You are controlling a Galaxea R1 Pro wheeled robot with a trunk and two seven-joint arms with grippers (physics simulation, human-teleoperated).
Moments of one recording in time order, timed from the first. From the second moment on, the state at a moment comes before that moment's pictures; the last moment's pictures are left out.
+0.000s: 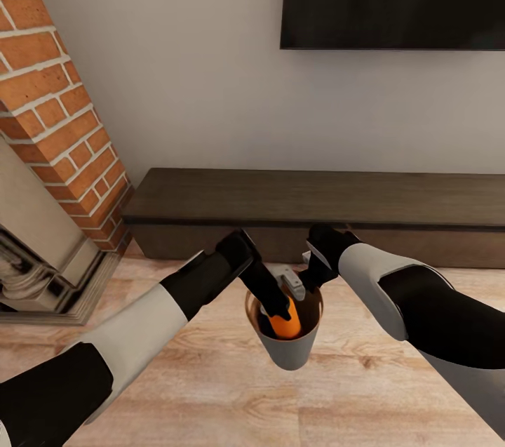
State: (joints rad) left arm -1.06 -0.14 -0.80 -0.93 -0.24 1.05 -1.12; right arm -1.36 0.12 0.29 0.02 0.22 1.05 0.32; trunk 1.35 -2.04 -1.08
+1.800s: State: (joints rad) left arm -1.01 -0.11 -0.83 -1.07 -0.23 1.05 -1.13; right arm -1.36 0.13 0.29 0.02 0.22 1.04 0.32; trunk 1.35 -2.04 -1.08
